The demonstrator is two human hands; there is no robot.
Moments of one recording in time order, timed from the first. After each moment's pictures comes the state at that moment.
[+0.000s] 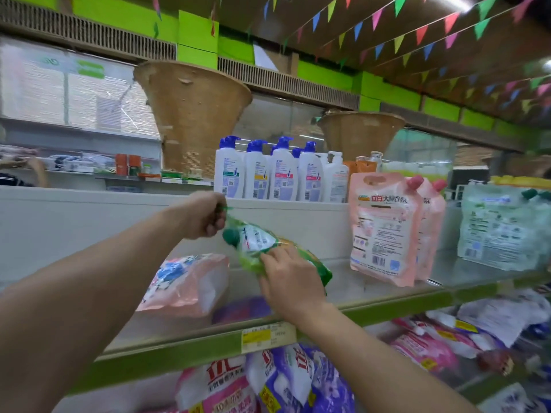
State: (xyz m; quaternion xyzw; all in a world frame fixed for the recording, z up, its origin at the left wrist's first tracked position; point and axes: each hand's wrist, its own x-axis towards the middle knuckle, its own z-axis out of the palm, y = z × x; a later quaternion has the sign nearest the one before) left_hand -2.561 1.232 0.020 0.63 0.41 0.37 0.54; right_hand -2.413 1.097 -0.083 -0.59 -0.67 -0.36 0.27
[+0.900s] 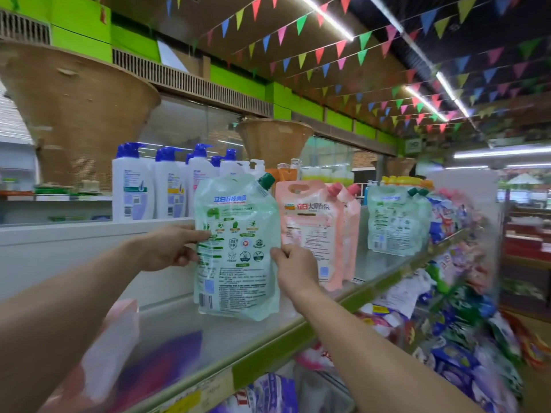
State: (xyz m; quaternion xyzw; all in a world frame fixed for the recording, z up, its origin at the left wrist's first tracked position) left_hand -2.459 1.280 0.008 0.75 0.24 0.23 0.57; right_hand -2.308 1.093 -0.042 -0.72 -0.39 -0.02 0.57
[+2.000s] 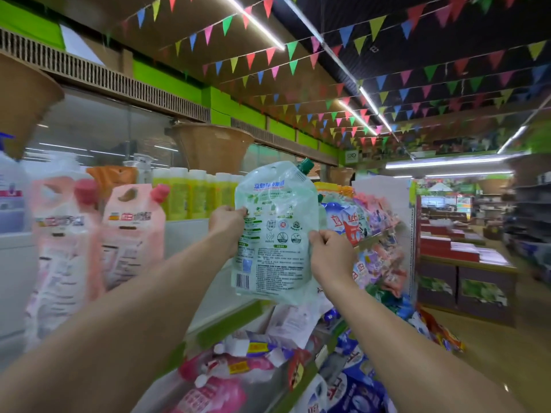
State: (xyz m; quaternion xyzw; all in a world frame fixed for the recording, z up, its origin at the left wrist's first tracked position) left_hand -1.943 1.067 0.034 0.62 0.20 0.44 0.61; right_hand -1.888 0.896 -0.016 -0.73 -0.26 -0.23 0.59
